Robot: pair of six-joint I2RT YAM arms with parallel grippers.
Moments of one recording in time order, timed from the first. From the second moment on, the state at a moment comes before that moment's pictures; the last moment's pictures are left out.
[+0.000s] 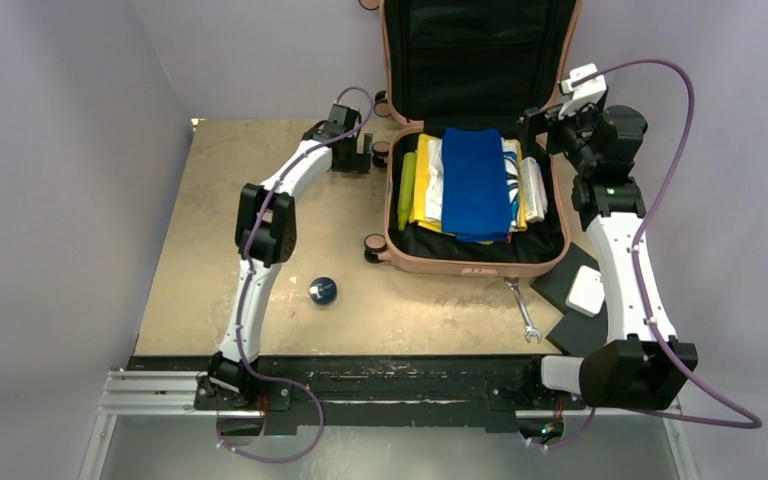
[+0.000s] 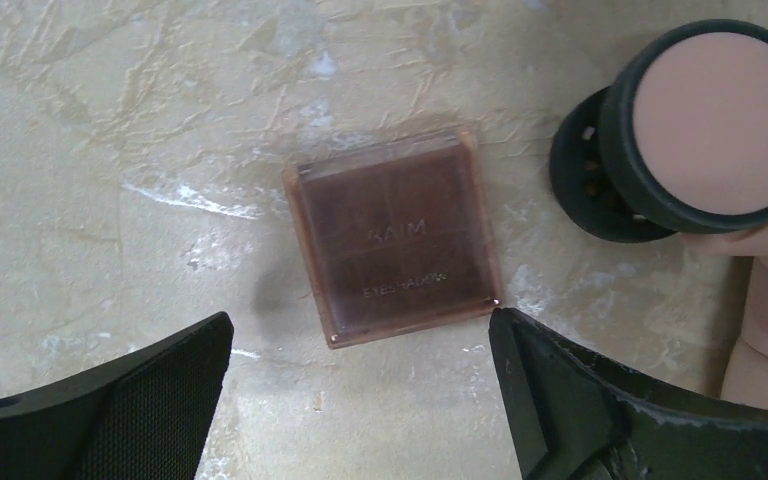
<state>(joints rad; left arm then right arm) -0.34 2.50 2.25 -0.63 -0.14 -0.22 -0.06 1.28 1.32 -0.12 -0.29 -0.20</state>
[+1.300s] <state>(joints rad) -0.35 2.56 2.24 -0.49 -0.20 -0.34 -0.06 1.26 1.32 -0.14 -0.42 -0.17</state>
